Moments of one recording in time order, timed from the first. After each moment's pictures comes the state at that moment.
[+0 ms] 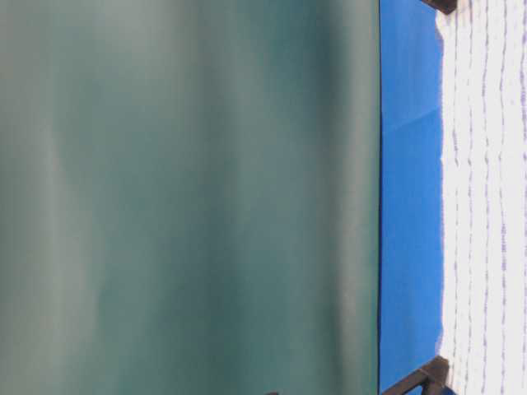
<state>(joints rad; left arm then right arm) 0.49 0.12 1.08 -0.04 -0.55 0.01 -0.42 0.01 1.19 0.27 -0.55 0.00</state>
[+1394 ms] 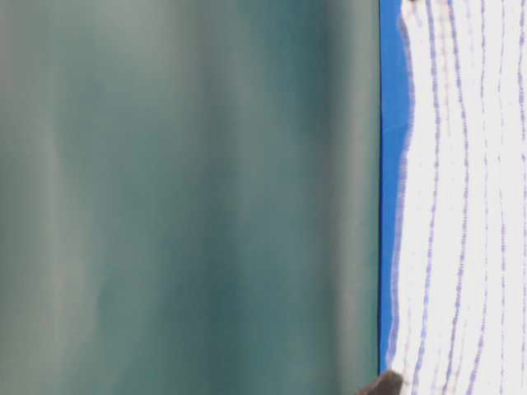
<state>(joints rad) 0.22 -0.25 1.16 -0.04 -0.39 -0.06 -0.23 -0.35 1.21 0.33 -0.26 0.03</state>
